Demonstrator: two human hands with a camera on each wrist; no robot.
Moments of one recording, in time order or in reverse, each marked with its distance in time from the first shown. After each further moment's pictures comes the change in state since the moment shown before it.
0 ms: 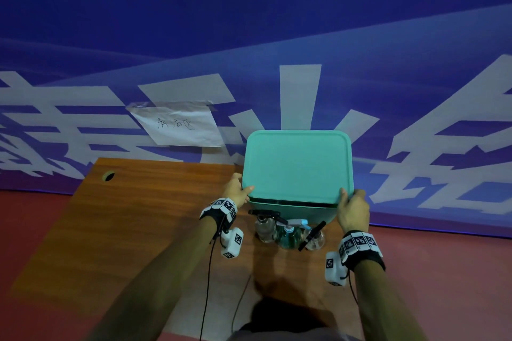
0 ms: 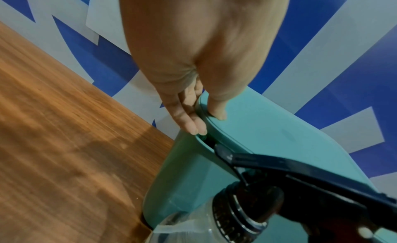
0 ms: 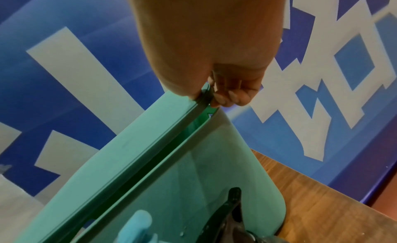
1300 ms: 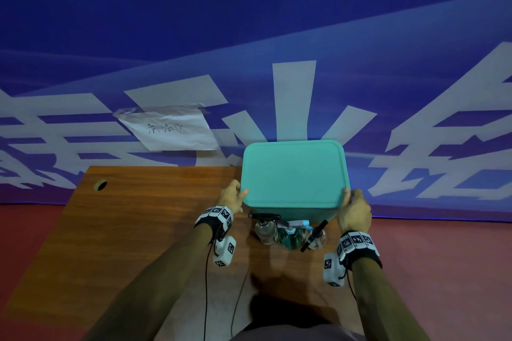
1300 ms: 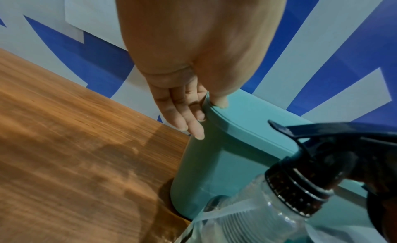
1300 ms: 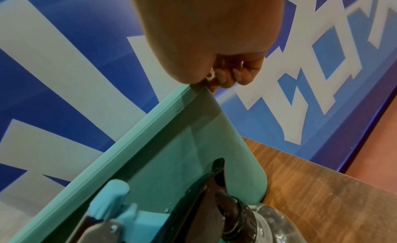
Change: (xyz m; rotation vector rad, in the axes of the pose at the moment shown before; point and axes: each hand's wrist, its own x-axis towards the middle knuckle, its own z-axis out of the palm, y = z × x) left_hand 0.009 -0.019 -0.003 0.182 -0.057 0.006; right_hand 0.002 0.018 0.022 -0.047 0.182 -0.016
